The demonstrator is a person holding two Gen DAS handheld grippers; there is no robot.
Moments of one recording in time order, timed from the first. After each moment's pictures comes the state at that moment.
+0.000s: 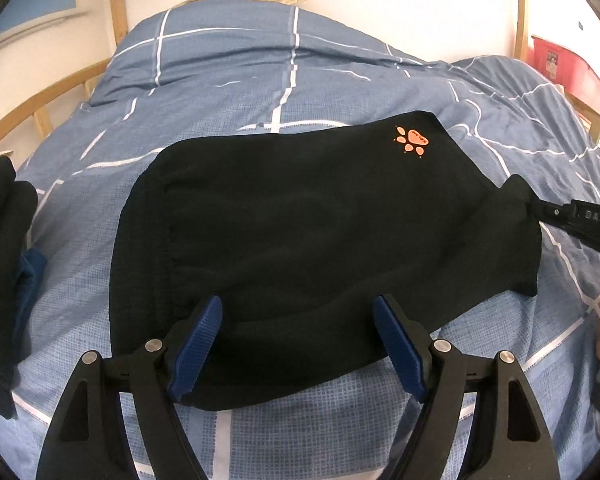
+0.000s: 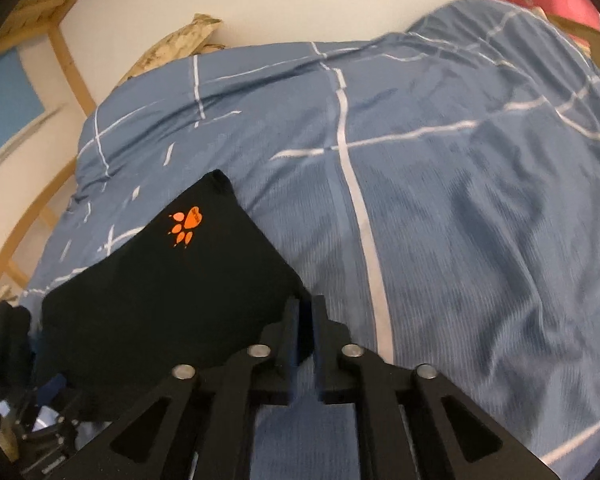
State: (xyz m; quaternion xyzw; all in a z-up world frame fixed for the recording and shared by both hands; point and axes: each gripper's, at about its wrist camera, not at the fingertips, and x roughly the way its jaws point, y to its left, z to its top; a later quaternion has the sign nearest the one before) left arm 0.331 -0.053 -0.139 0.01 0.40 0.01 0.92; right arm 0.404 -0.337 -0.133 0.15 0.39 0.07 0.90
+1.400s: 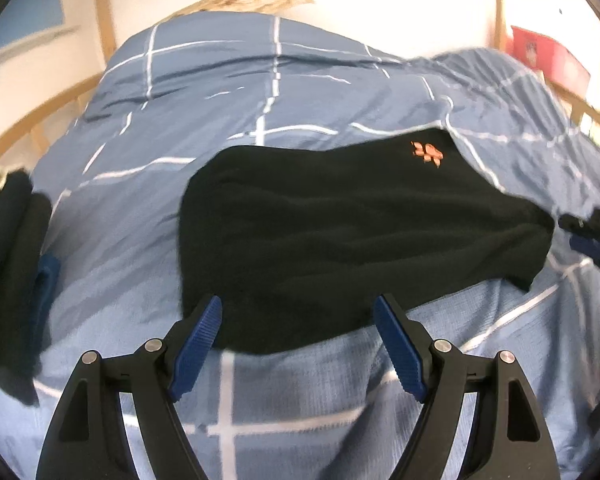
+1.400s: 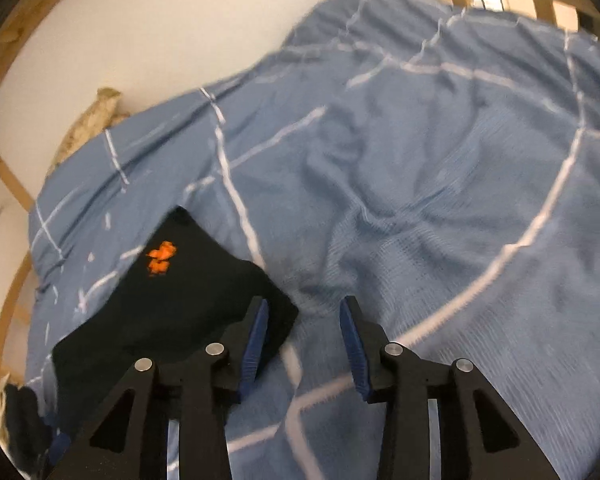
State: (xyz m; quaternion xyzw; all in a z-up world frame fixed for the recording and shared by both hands) left arm 0.296 -0.055 -0.118 0.02 0.40 -0.01 0.92; right arm 0.319 -0.365 -0.118 0.26 0.36 -0.09 0.89
